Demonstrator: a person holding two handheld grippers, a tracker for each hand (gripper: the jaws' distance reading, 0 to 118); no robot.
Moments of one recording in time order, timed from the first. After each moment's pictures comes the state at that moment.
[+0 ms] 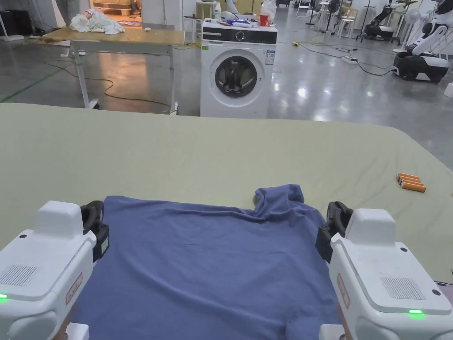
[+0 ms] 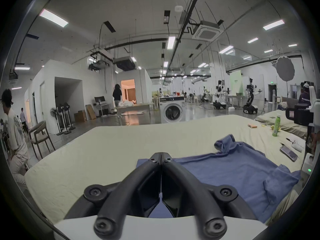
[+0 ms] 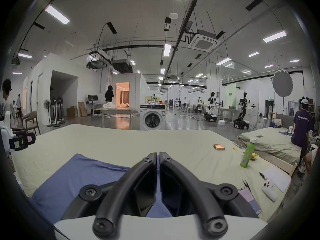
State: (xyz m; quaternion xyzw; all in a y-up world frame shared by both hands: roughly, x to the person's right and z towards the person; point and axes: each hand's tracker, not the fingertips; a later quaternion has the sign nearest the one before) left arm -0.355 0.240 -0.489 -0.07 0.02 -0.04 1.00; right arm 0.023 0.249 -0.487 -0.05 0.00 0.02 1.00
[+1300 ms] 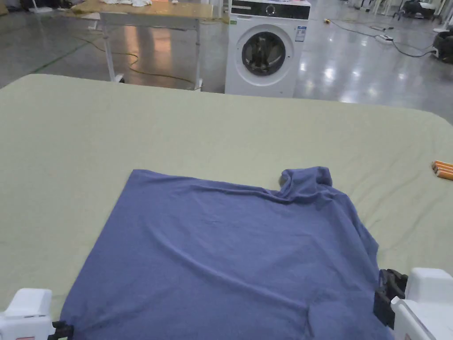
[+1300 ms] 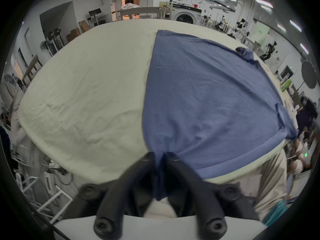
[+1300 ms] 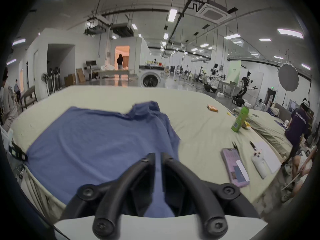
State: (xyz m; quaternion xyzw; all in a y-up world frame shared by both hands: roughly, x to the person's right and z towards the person) left arm -0.443 0.132 -0.433 -0.50 0.01 0.06 0.86; right arm 0.082 0.185 -0.449 -0.25 -0.01 0.07 0.97
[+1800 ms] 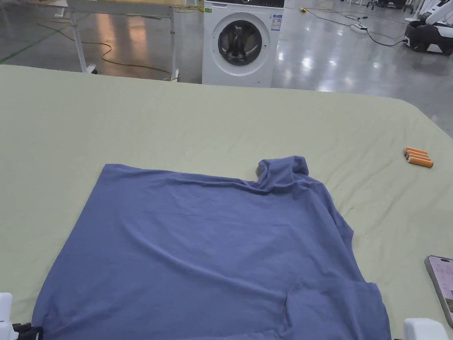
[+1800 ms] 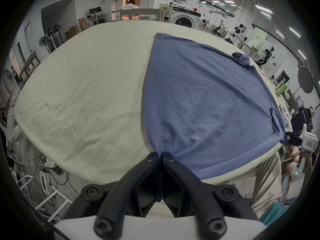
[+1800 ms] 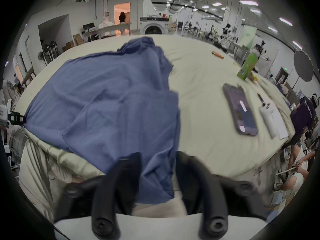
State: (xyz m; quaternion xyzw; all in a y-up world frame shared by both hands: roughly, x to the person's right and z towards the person) left arm -0.450 0.138 -0.430 -0.49 0.00 0.08 0.87; right arm 0.141 0.116 -0.425 -0.45 0.02 0.05 0.89
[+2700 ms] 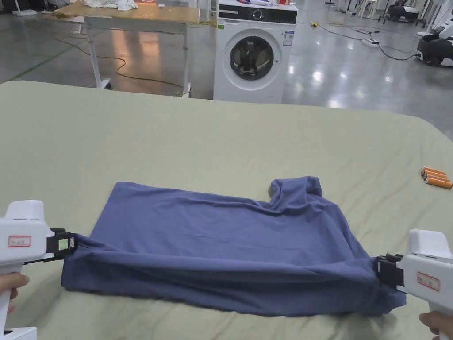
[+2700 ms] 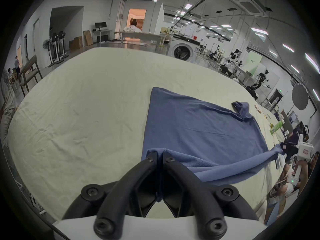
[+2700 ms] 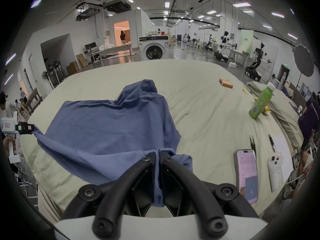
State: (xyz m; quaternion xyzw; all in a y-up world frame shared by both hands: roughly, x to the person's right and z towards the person) left arm -0.477 0.194 -0.586 -0.39 0.00 0.12 0.91; right arm 0.140 0.196 -0.587 -0.38 0.04 0.00 0.92
